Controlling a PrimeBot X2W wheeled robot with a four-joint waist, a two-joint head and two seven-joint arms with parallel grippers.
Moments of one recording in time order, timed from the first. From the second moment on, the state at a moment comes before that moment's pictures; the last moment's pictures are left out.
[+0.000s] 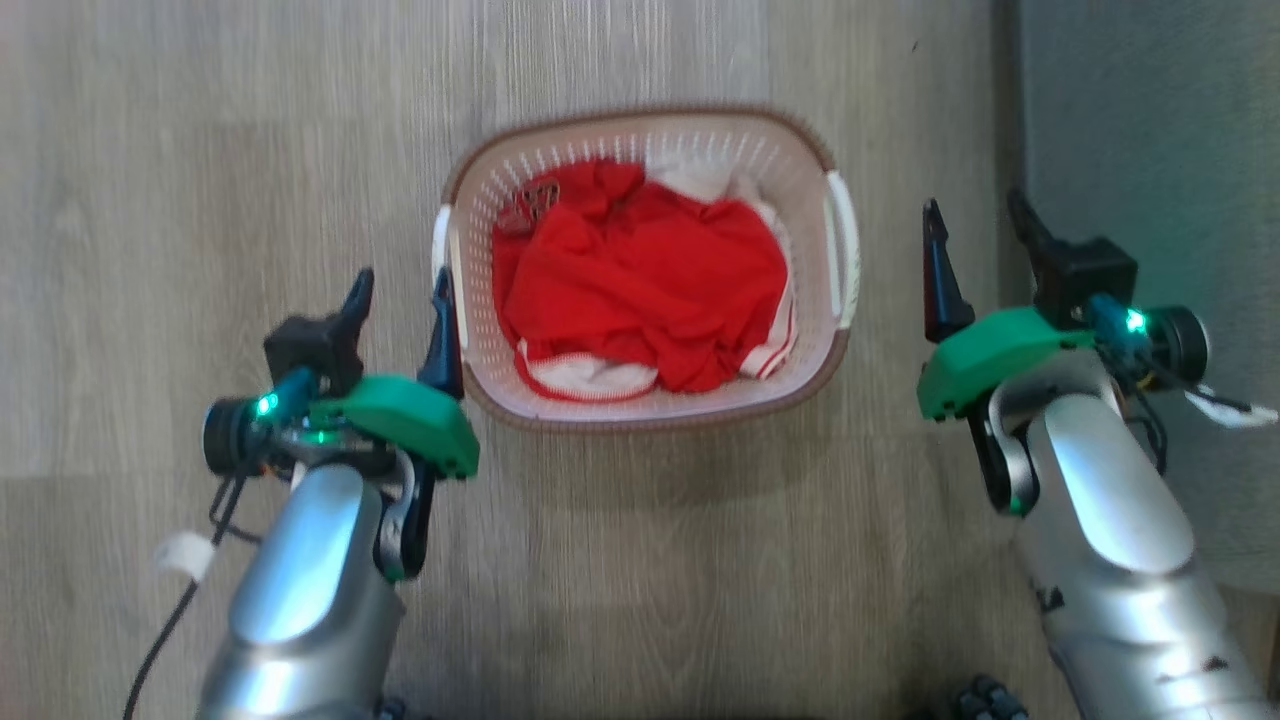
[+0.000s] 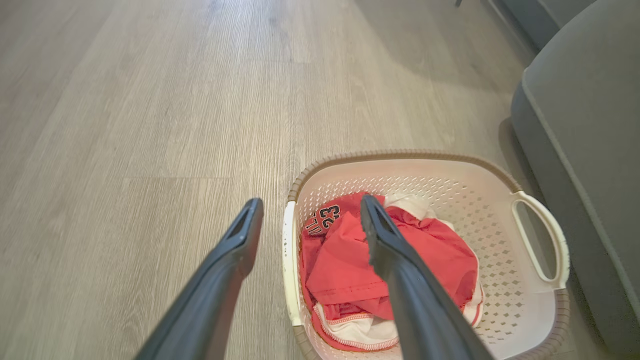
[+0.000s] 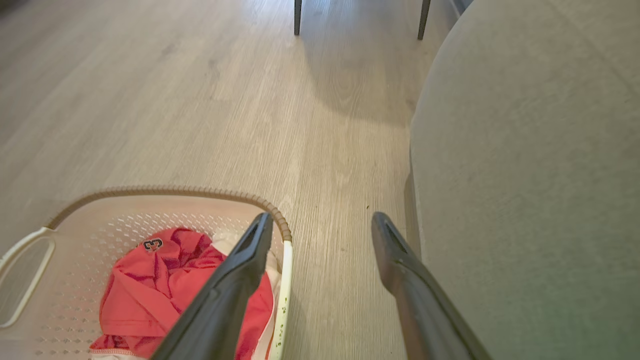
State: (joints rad) left arm -0.41 0.04 -0.24 0.53 -0.27 0.03 -0.25; right arm -0.51 -0.05 0.11 0.53 0.11 0.12 -0.25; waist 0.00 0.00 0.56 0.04
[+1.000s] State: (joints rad) left arm -0.81 0.03 -0.39 0.91 -0.41 0.05 -0.25; right arm -0.80 -0.07 0.17 0.77 0.11 0.12 -0.25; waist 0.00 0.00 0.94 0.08
